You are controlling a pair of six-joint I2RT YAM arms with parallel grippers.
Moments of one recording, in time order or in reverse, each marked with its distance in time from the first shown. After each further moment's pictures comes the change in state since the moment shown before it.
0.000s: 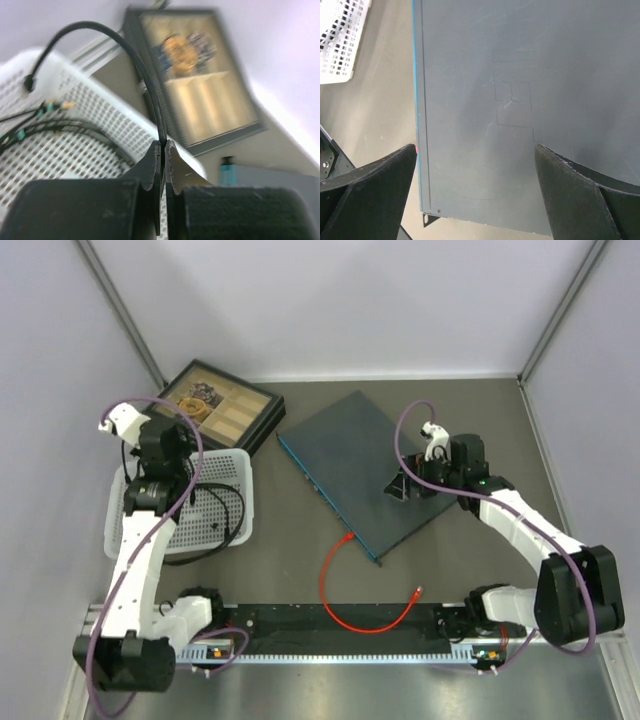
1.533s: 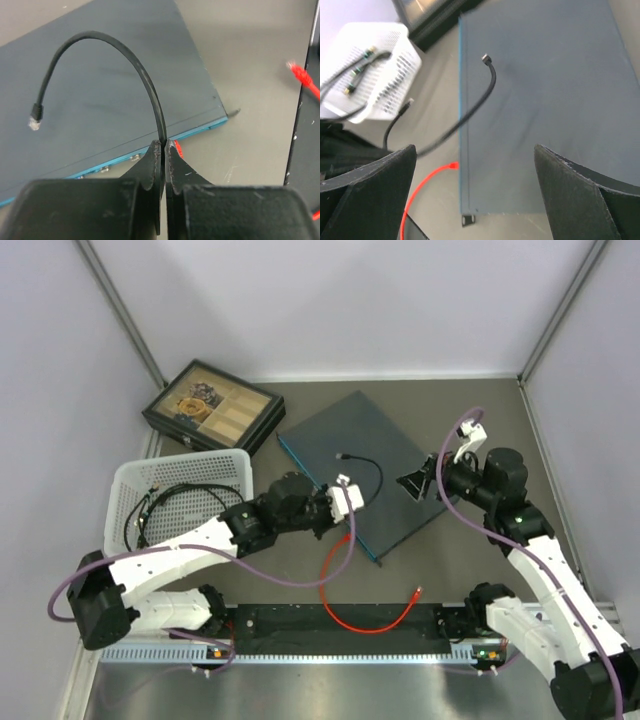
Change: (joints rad) left arm -0.938 0.135 -0.188 0.286 0.728 0.955; right arm 0.004 -0.444 -0.020 -0.053 0.071 0.143
